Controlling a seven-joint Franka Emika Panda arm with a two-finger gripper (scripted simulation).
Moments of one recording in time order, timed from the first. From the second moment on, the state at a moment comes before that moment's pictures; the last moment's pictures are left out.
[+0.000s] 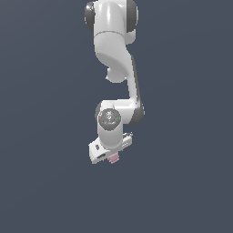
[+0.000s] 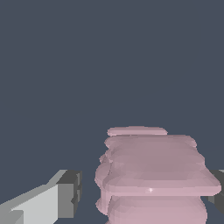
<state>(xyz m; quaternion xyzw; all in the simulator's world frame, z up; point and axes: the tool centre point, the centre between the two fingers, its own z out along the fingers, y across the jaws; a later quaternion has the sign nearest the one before) 0.087 -0.021 0.042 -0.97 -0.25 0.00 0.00</state>
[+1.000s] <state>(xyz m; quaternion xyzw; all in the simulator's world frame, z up) 0.083 -0.018 0.054 -0.97 -0.25 0.00 0.00</state>
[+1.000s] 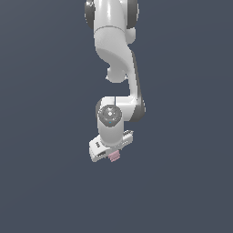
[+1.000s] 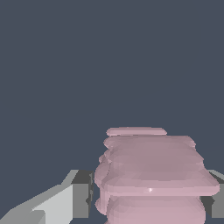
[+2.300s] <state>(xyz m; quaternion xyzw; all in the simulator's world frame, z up) -0.004 0.025 0.262 -0.97 -0.25 0.00 0.00</state>
